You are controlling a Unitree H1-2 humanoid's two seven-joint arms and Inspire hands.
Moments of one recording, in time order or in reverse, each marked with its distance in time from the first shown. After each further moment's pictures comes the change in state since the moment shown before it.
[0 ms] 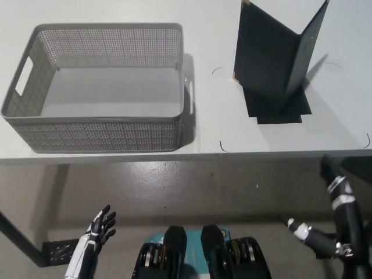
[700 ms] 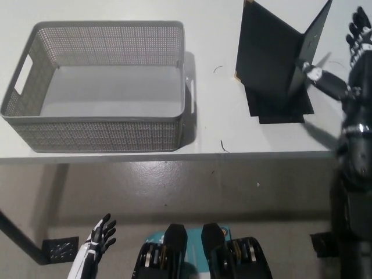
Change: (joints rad) left_arm 0.026 -0.003 -0.002 0.011 0.003 -0.027 -0.006; right_arm -0.727 0.011 -0.218 0.487 0.010 0.314 -0.103
